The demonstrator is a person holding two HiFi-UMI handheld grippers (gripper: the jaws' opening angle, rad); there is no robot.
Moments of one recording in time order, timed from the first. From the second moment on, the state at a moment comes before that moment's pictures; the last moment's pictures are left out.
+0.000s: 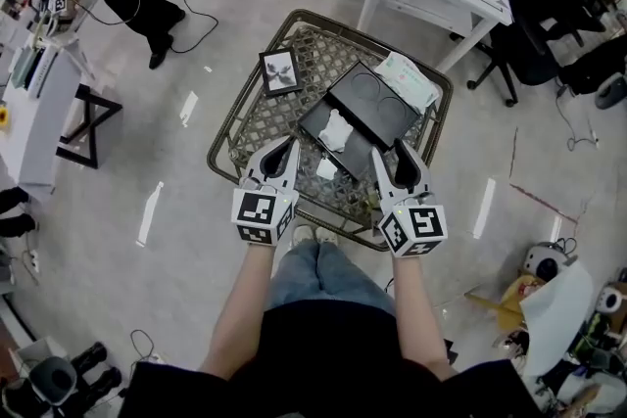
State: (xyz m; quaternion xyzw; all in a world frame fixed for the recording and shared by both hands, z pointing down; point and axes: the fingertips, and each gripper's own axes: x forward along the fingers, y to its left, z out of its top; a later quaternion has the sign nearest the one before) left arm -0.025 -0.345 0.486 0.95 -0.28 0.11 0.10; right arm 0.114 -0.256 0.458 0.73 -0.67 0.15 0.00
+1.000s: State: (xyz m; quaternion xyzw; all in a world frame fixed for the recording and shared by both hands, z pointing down) left arm 0.010 -0.428 0.583 0.93 -0.29 0.15 0.15; right arm 0.113 -0.365 0.633 0.65 -0.64 0.34 0.25
